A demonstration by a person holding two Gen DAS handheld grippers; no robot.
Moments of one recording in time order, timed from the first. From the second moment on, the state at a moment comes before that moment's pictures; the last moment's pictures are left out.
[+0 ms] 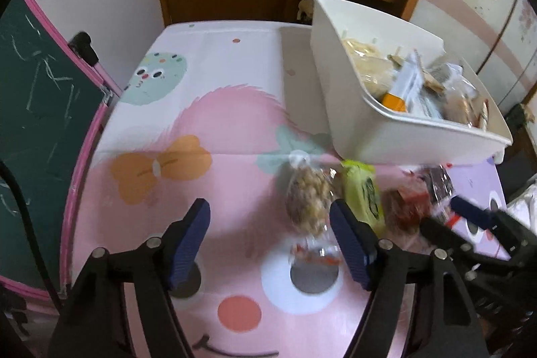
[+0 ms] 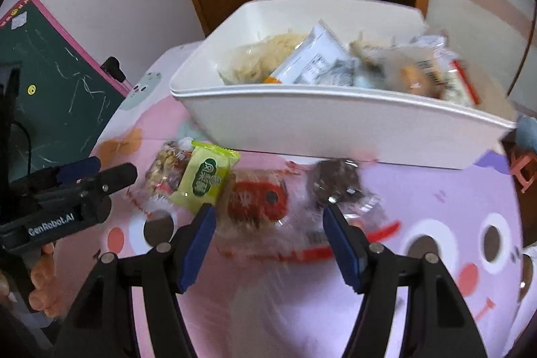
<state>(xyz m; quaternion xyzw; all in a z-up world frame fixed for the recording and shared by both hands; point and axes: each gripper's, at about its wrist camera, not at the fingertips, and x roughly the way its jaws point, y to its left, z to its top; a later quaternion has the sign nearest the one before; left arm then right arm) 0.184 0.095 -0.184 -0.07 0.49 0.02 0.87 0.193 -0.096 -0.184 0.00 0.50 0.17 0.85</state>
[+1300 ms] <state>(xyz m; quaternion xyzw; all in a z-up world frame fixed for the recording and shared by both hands) 0.151 0.091 -0.165 -0.08 0.46 0.01 0.88 0.158 -0.082 -0.154 -0.05 0.44 0.22 0.87</state>
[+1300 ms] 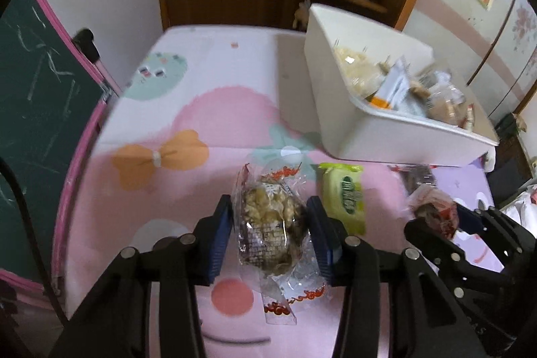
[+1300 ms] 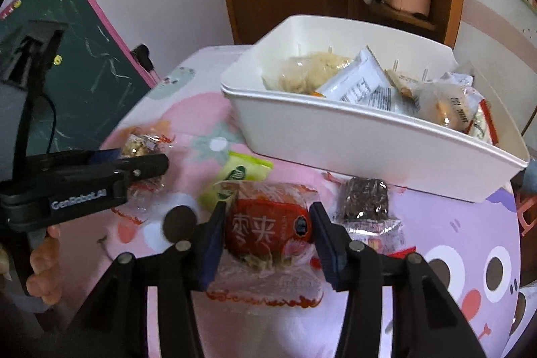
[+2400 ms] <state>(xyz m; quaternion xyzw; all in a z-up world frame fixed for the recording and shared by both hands) 0.199 -0.030 0.063 0.02 0.30 -0.07 0.95 0.180 -0.206 0.059 0.01 0.22 0.11 0.97</state>
